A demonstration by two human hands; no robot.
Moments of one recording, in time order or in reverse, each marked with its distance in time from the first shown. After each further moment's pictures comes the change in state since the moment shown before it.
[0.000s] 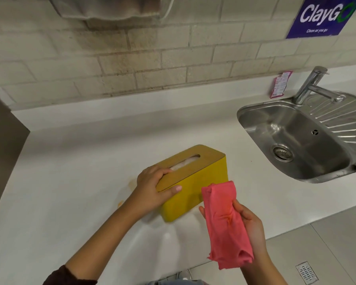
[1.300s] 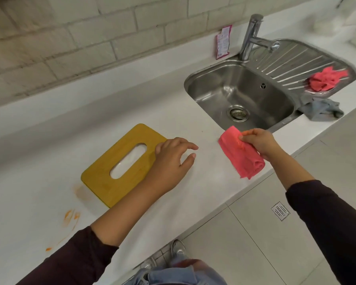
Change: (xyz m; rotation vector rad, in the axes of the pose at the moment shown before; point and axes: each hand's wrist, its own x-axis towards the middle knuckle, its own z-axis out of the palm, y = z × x) left_hand 0.054 0.113 0.127 0.120 -0.134 0.331; right_hand 0.043 -0.240 -0.134 -1.169 0.702 -0.455
